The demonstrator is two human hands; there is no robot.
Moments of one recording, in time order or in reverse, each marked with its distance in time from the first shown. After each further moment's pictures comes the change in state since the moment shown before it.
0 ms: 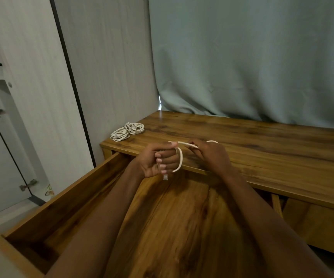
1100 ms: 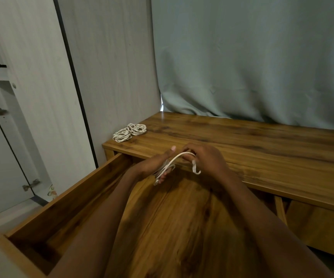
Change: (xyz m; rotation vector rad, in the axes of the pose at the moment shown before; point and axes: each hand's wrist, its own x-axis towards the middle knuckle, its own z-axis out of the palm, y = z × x) left_hand -0.010 -0.011 -0.030 0.877 0.469 -0.358; right_hand 0.005 -0.021 0.000 0.144 -0.209 0.121
